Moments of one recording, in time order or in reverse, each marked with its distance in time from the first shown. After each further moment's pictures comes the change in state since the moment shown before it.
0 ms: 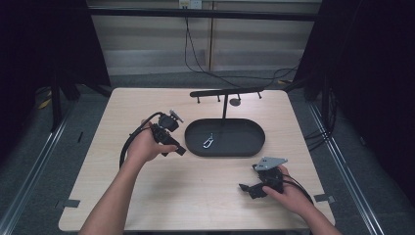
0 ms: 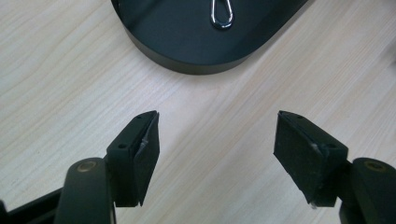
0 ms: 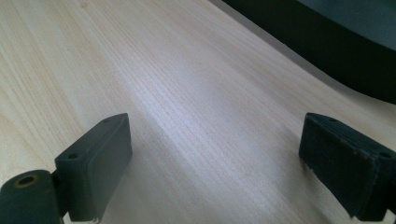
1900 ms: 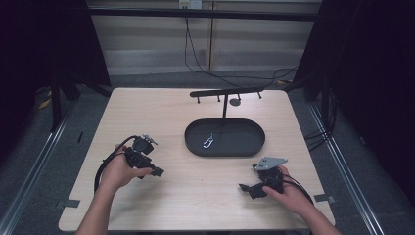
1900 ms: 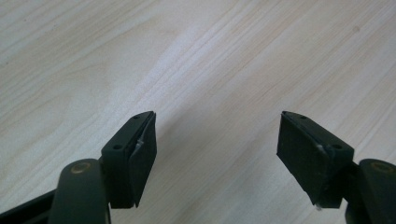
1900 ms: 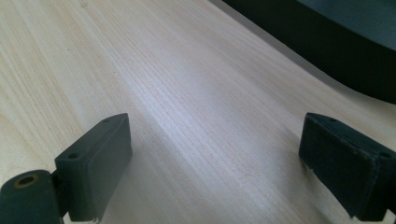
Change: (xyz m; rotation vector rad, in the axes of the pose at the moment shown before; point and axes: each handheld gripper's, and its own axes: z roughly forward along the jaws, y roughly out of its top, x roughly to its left) left arm 0.021 -0.093 0.007 0.001 -0.009 -0.057; right arm 0.000 0.000 0.000 0.000 0.000 0.000
